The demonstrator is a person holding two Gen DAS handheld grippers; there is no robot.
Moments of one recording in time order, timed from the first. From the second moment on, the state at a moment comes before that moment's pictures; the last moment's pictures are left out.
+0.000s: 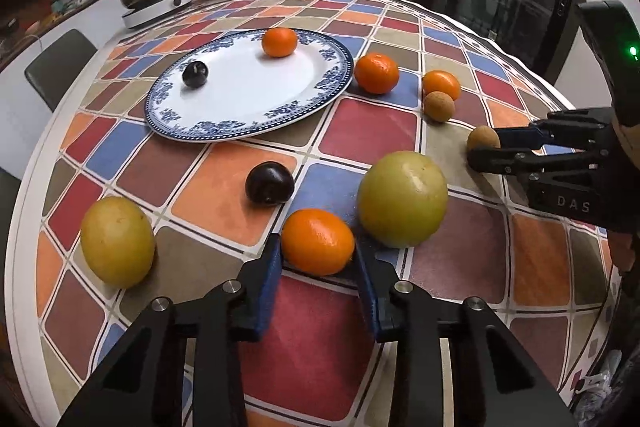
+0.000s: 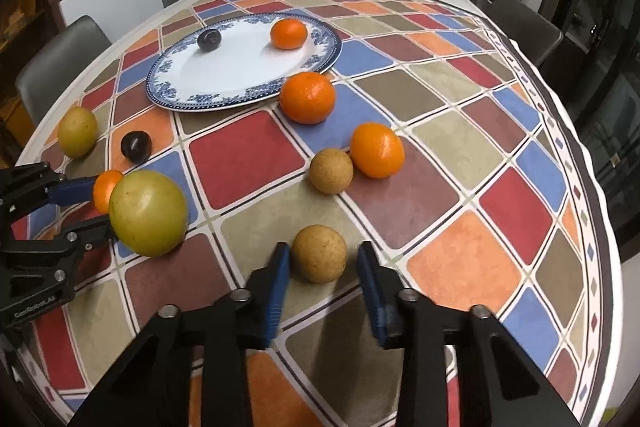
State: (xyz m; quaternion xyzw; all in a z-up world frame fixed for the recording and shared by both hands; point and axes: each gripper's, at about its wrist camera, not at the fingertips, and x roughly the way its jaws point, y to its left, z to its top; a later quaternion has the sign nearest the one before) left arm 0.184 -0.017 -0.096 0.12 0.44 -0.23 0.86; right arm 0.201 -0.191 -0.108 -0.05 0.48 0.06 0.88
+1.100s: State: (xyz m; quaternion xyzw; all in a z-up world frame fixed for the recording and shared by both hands) left arm 0.161 -0.014 -0.018 0.06 0.39 -0.20 0.90; right arm 0.173 -0.179 -0.040 -0.02 0.40 0.14 0.91
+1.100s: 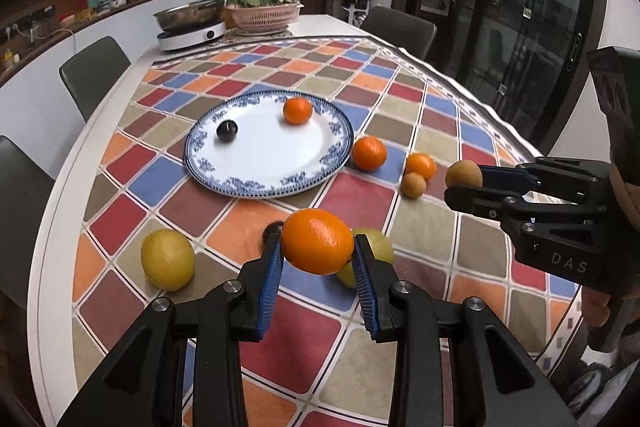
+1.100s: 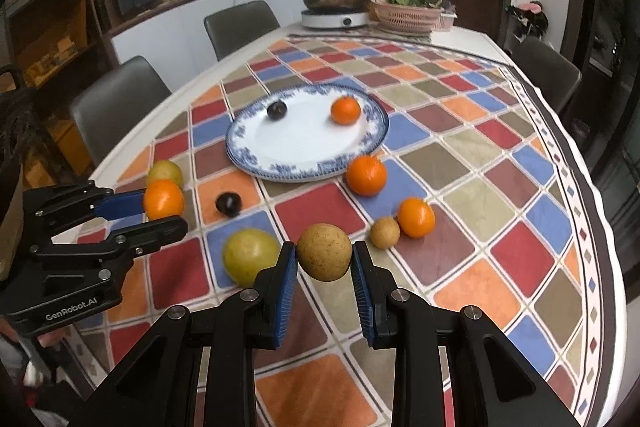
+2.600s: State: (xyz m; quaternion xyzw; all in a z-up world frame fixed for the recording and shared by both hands) left arm 0.346 -0.016 -0.024 0.02 0.45 -0.18 0.88; right arm 0.356 -0.154 -0.038 -0.02 0.46 0.19 0.87
